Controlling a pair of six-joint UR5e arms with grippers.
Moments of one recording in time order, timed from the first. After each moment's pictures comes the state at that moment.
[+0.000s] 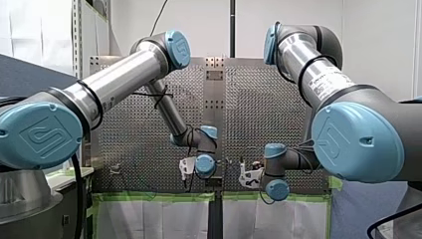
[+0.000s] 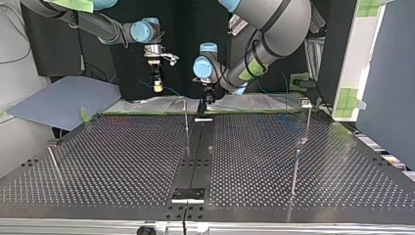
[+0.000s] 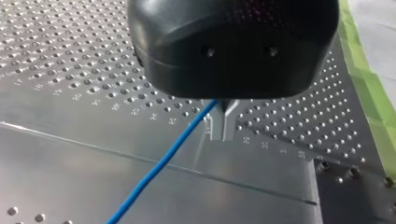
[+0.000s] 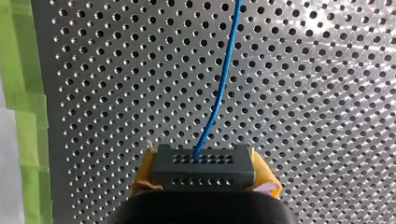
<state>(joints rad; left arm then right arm) -0.59 -2.53 -1.48 -2.46 -2.10 -1.83 2.03 -0.65 1.92 -1.29 1.58 1.49</state>
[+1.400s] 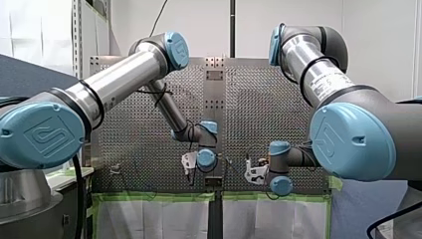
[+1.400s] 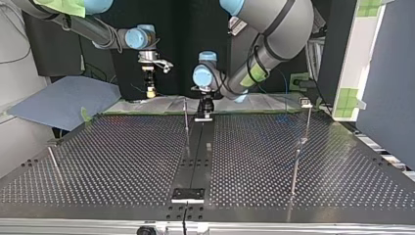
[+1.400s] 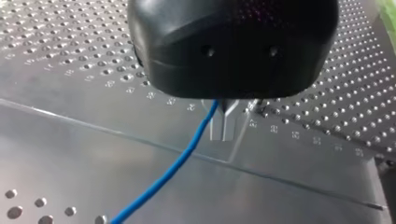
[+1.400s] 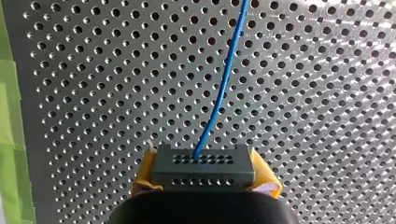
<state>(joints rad) -0.56 -2.53 -1.41 -2.49 -2.06 -1.86 1.97 -0.65 1.87 -1.26 1.58 1.49</state>
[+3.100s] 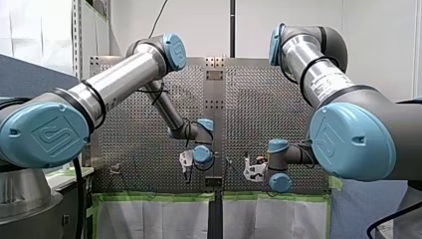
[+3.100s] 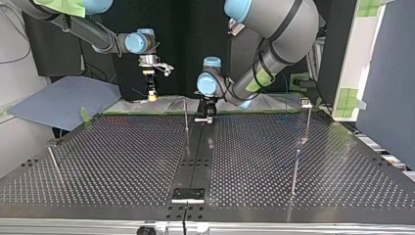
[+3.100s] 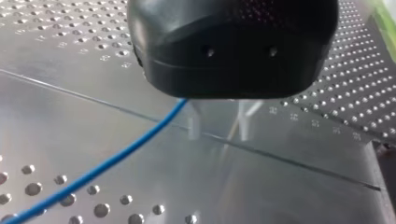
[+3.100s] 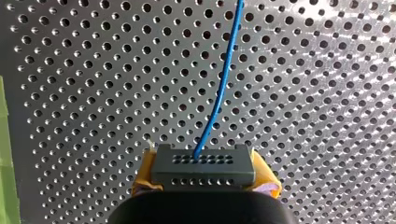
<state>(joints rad) -0.52 -2.53 -1.38 -2.57 -1.99 -1.86 1.97 -0.65 1.83 -1.22 1.55 1.49</state>
